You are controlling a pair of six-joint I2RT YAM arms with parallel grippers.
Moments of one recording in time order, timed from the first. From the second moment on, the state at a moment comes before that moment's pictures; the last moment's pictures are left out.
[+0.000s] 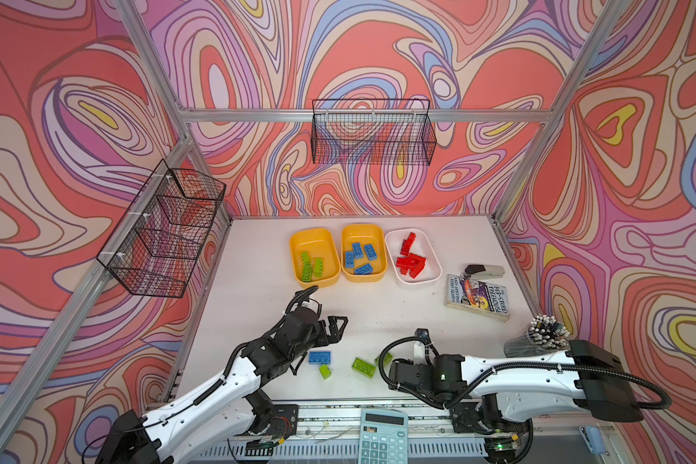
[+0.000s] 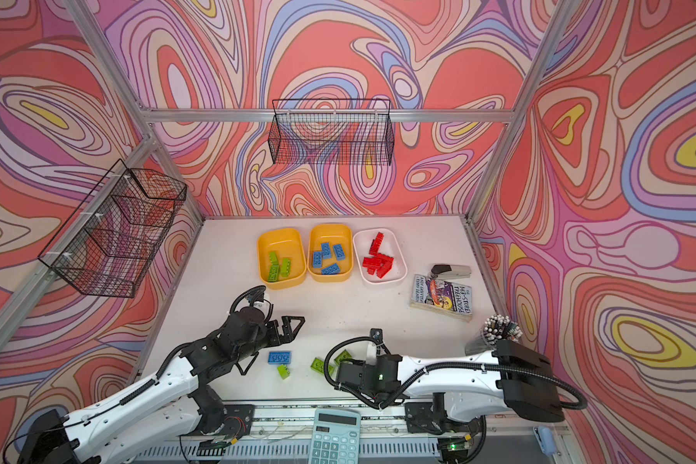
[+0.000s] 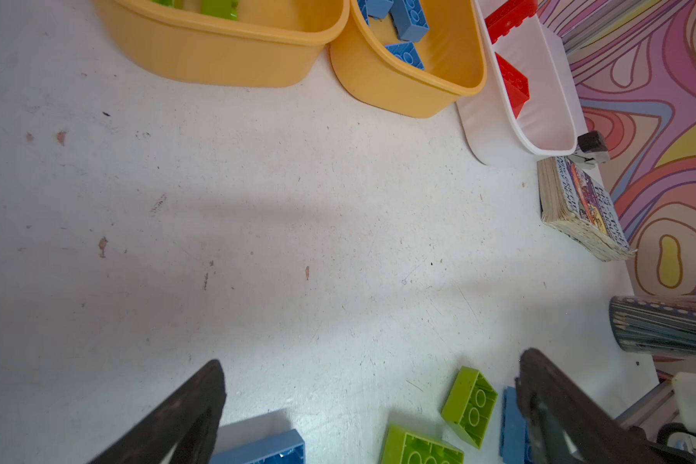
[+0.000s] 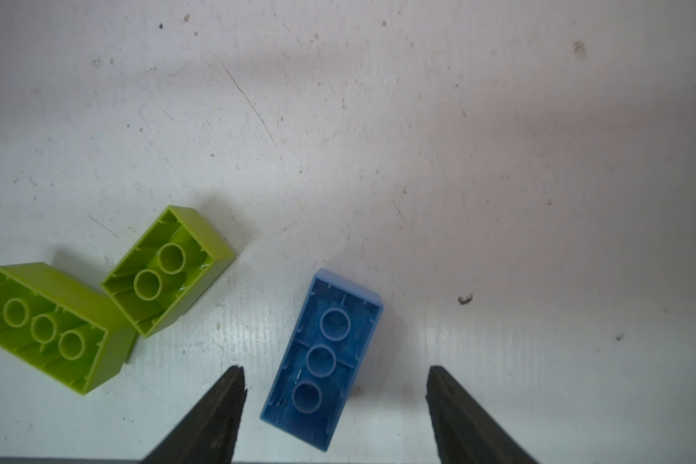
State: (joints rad) left arm -0.73 0.84 0.47 -0.32 -0.14 -0.82; right arm 1.37 1.25 0.66 -0.79 0.44 1.42
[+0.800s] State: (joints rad) left arm -0.73 0.86 0.46 -0.33 -0.16 -0.82; right arm 1.30 1.32 0.58 -0.61 0.39 1.40
